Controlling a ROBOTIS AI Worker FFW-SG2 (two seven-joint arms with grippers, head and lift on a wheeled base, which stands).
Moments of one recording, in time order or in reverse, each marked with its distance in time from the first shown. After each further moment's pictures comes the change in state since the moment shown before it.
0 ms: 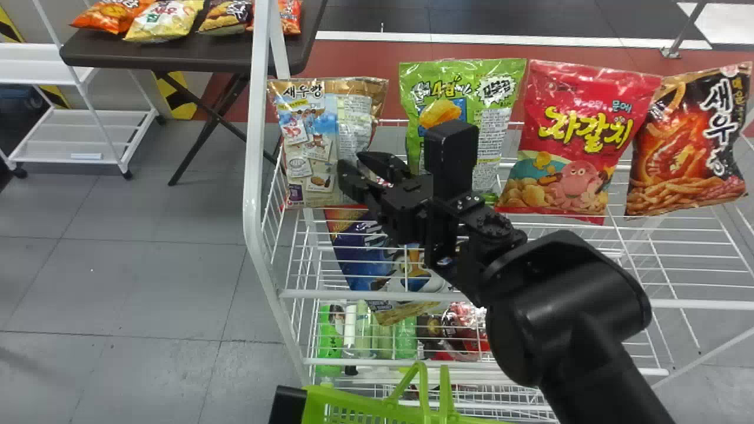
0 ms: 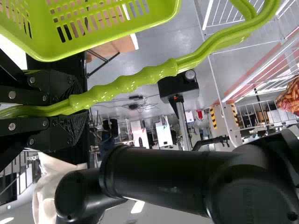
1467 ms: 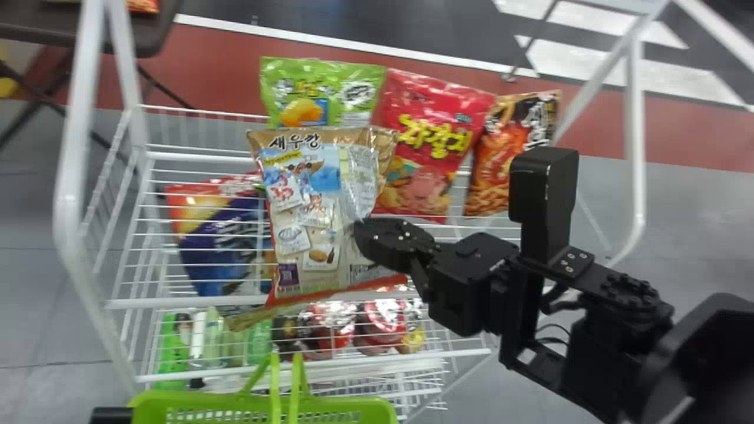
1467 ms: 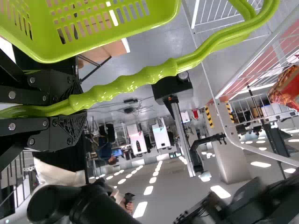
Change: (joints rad) left arm 0.004 0.000 -0.026 0.006 -0.005 -0.086 0.021; right arm 0.489 -0.231 -0.569 -1.050 -0.279 0.848 0.029
